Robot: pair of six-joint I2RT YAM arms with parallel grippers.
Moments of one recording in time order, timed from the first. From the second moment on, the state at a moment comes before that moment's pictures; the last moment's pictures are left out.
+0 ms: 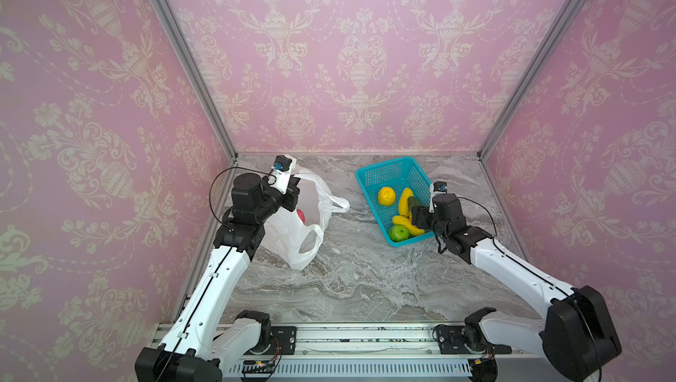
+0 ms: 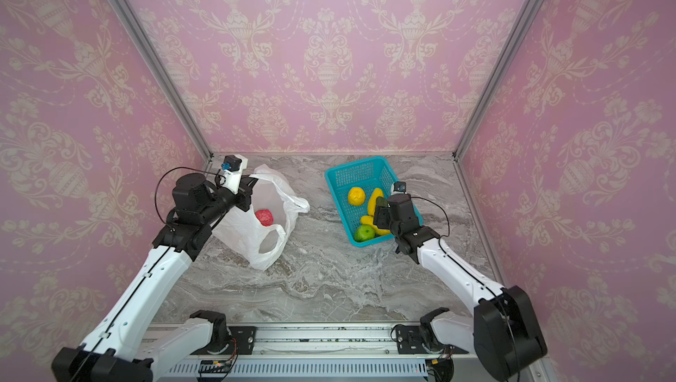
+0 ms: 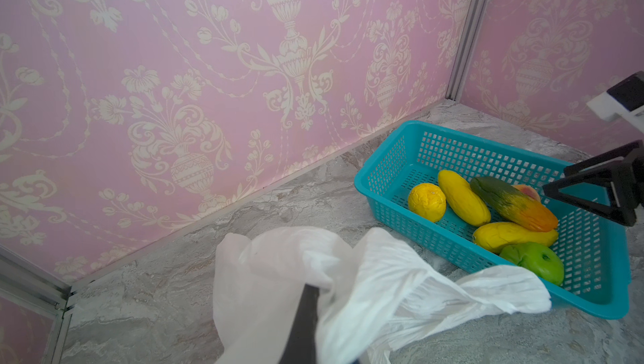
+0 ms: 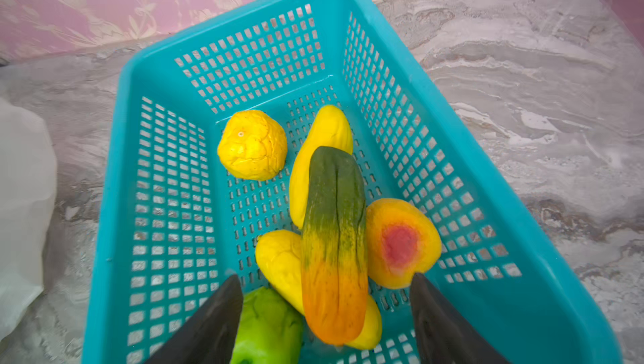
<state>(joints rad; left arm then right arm) -0.14 1.03 0.95 -0.15 0.35 0.18 0.37 1.16 0.71 -0.14 0.22 0.36</state>
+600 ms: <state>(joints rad) -0.14 0.96 0.91 -0.04 0.54 0.17 0.99 0.97 0.66 0.09 0.09 0.13</state>
